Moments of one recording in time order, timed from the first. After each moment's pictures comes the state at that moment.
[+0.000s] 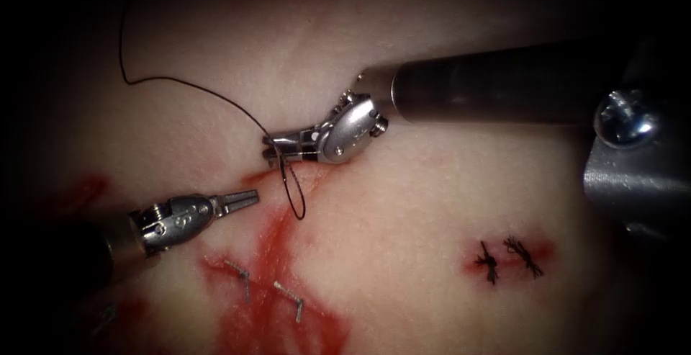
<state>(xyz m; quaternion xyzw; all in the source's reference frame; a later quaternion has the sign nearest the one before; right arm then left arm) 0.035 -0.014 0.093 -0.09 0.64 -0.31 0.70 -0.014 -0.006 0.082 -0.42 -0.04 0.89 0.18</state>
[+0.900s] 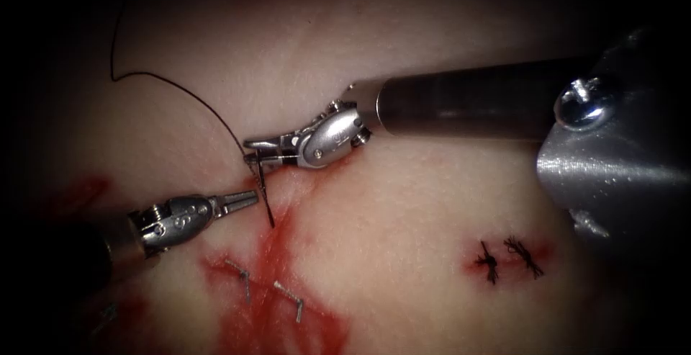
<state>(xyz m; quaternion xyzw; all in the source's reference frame) 0.035 -0.015 0.096 0.00 0.60 -0.28 0.75 -0.014 -0.006 0.082 -0.42 -0.04 0.89 0.18</state>
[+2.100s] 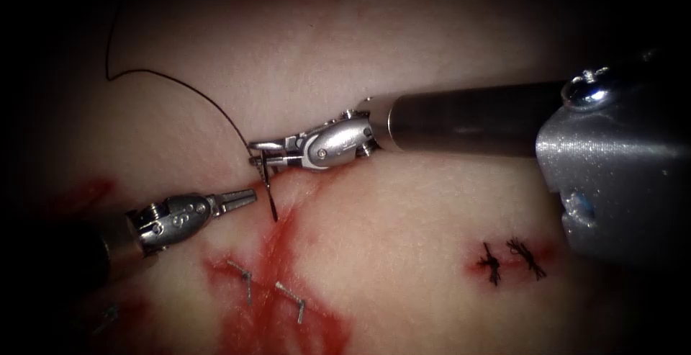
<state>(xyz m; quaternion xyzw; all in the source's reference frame) 0.031 -0.019 0.101 0.12 0.51 -0.29 0.80 -0.013 -0.006 0.082 -0.42 -0.04 0.89 0.19</state>
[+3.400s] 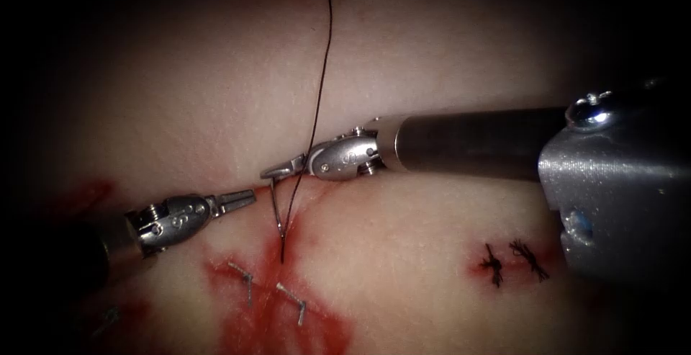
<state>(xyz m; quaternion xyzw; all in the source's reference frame) 0.030 -0.020 0.101 0.18 0.46 -0.26 0.83 -0.013 -0.006 0.082 -0.42 -0.04 0.89 0.19</state>
